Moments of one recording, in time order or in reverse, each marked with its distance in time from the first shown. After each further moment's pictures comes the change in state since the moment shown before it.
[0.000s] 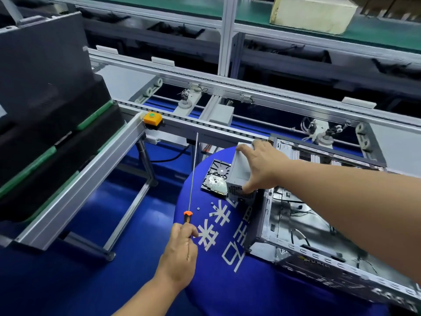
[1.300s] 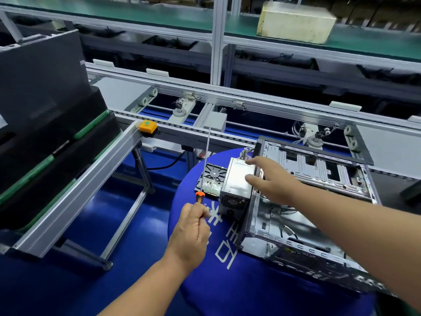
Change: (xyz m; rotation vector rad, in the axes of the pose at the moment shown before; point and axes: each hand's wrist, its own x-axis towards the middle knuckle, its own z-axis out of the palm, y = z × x) left_hand 0.009 0.068 -0.002 -0.146 0.057 0.233; right_hand -0.069 0.034 0.033 0.649 0.216 -0.007
